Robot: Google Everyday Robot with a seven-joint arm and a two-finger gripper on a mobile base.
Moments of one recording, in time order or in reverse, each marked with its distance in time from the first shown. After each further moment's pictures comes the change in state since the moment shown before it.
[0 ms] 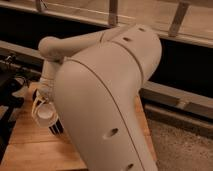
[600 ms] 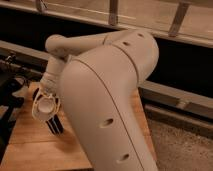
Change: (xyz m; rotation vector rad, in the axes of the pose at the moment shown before) arm -0.024 0.004 -0.015 -0.100 0.015 -0.104
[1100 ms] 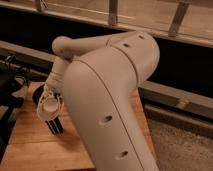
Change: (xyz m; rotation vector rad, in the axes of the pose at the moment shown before) arm -0.003 -0.018 -0.005 -0.014 0.003 0.052
